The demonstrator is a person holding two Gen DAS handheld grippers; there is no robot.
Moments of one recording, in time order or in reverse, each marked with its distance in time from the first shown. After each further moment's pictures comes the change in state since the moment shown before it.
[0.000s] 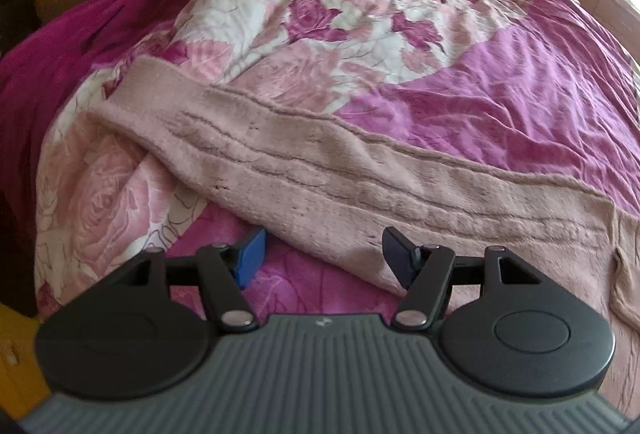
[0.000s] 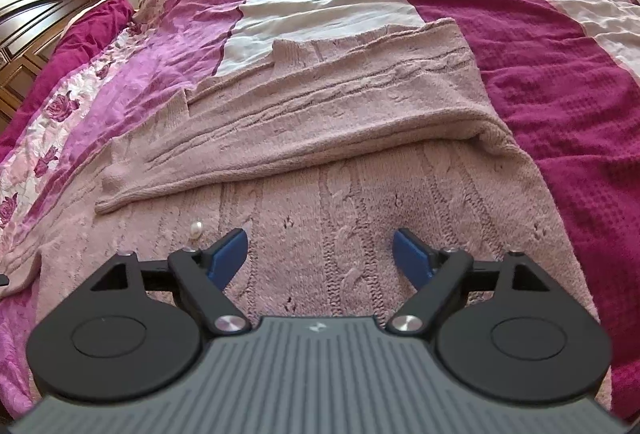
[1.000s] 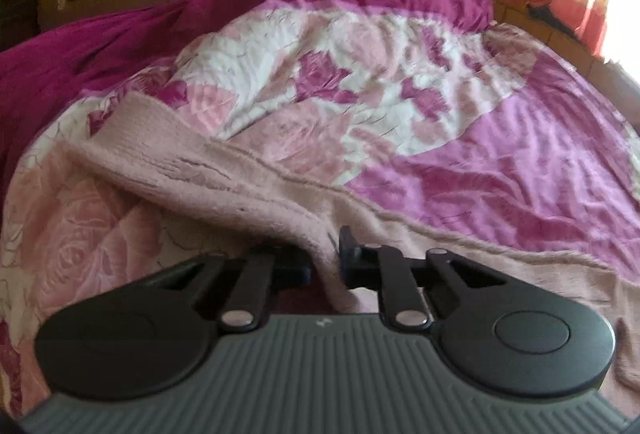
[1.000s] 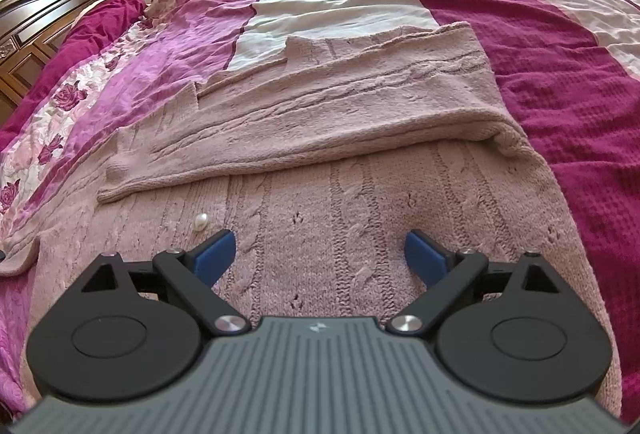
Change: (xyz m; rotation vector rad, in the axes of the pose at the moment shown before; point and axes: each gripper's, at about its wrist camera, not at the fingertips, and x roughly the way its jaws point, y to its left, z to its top) left arm 0.019 0.016 0.013 -0.074 -0.207 -0.081; right arm 0.005 0.004 -0.005 -0.042 -0.015 0.019
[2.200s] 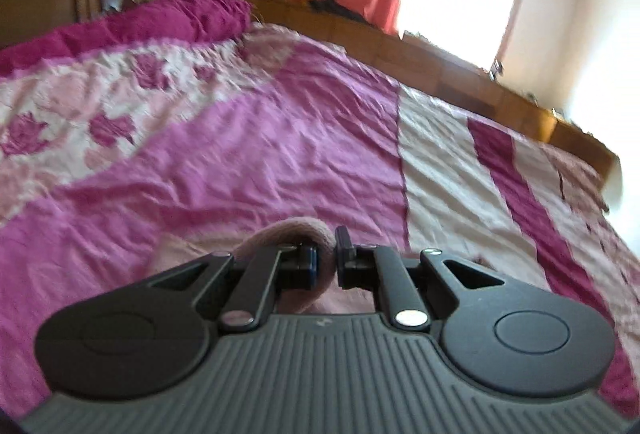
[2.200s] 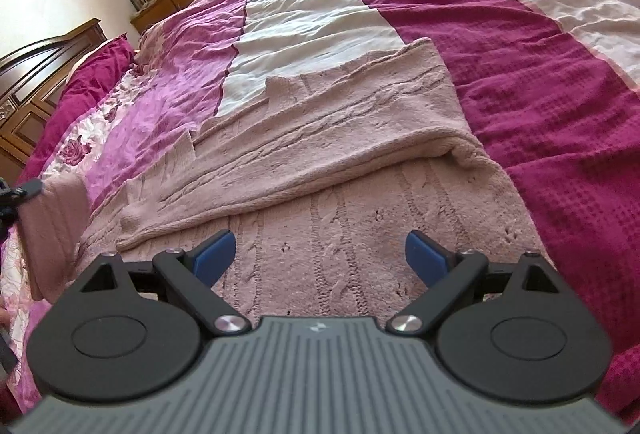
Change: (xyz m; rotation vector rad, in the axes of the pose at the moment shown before) left arm -0.089 -0.207 -0.051 0.273 -0.024 -0.543; right arm -0.032 -0.025 0.007 0.149 -0.063 0.029
